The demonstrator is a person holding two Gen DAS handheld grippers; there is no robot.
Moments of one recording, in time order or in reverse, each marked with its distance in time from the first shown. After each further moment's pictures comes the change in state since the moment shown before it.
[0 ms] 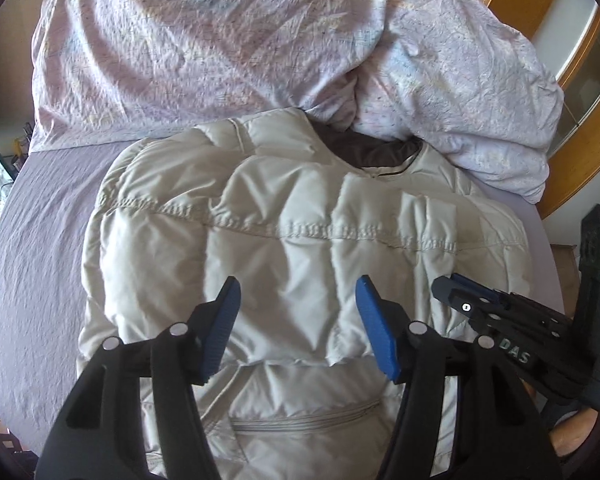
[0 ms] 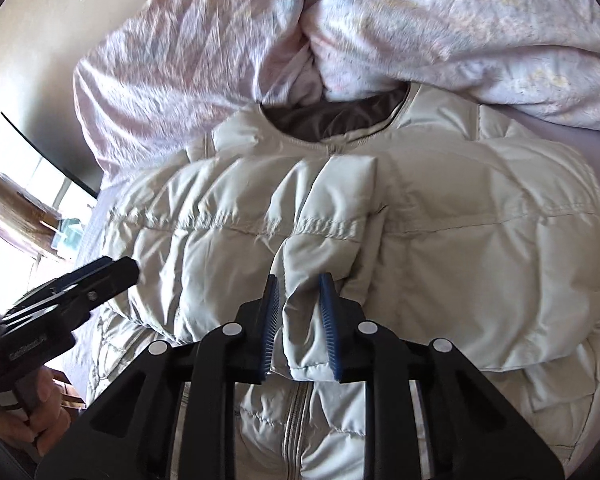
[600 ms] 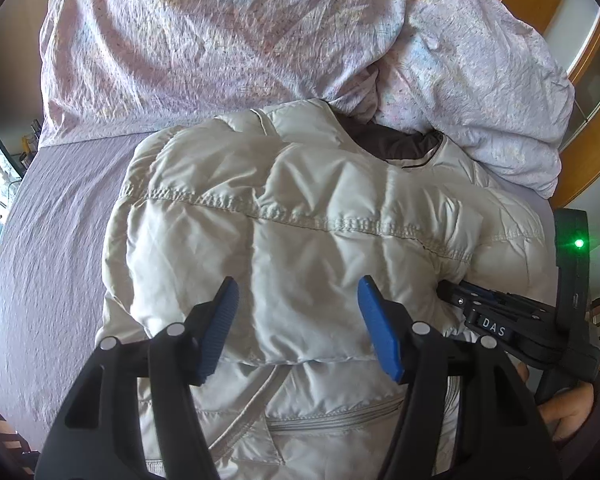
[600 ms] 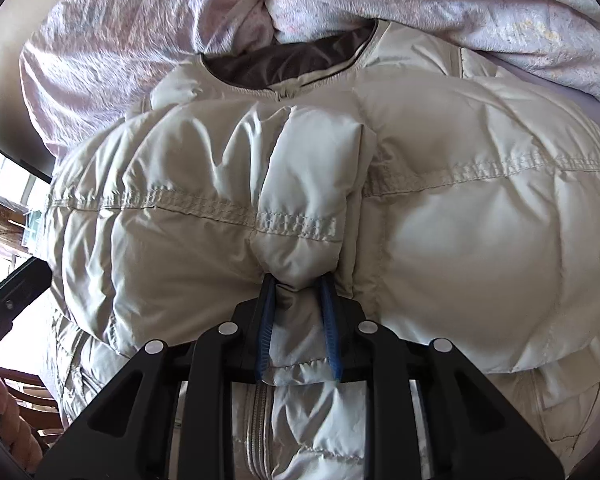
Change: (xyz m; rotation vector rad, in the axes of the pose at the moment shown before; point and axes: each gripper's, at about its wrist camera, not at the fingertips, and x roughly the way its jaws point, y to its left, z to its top) left arm 0.005 0.020 -0.004 0.004 0.019 0.035; right arm 0.037 -0.018 -0.002 0.062 0.118 -0.111
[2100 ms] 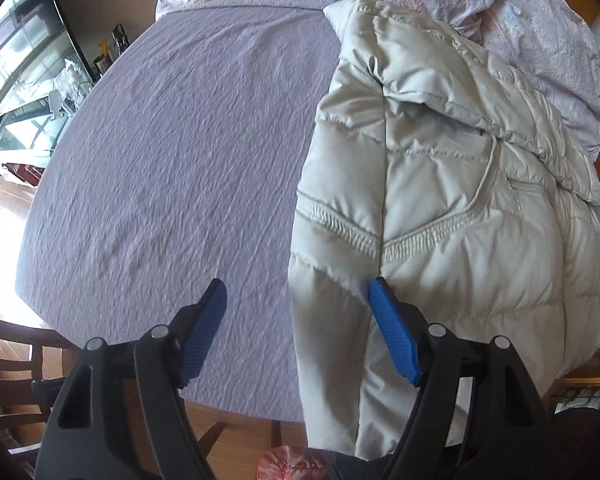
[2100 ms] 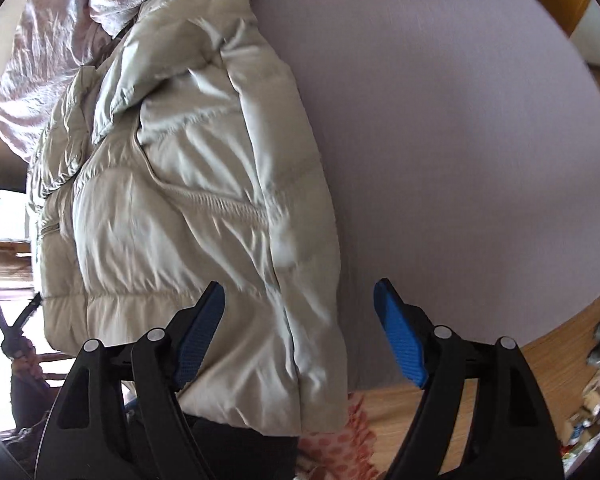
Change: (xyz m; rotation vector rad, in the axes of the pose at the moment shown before) left arm -0.048 0.156 -0.159 -0.111 0.151 0.134; right arm -0.104 -0.249 -0.155 0.264 0.199 0.055
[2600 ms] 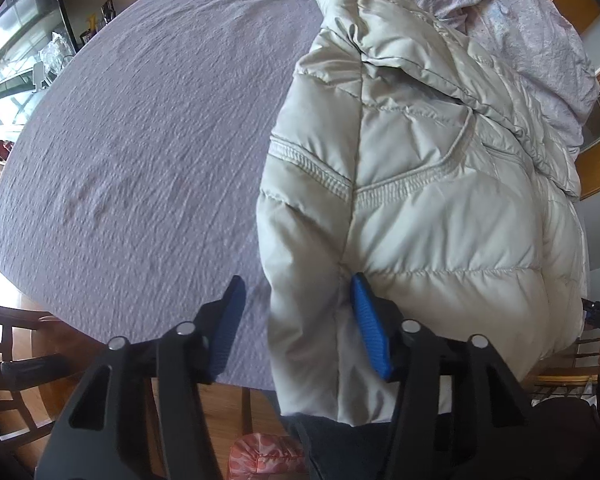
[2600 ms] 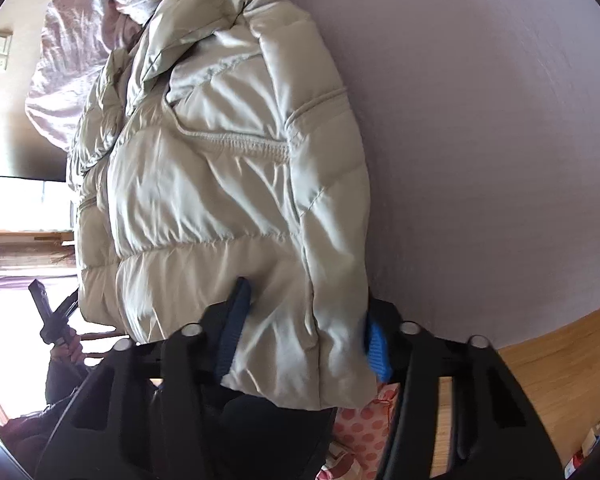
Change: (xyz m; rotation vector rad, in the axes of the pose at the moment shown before) left arm 0.000 -0.001 -0.040 -0.035 0.025 -0.103; right arm 0.000 -0.019 -0.035 -0.017 0.053 0.183
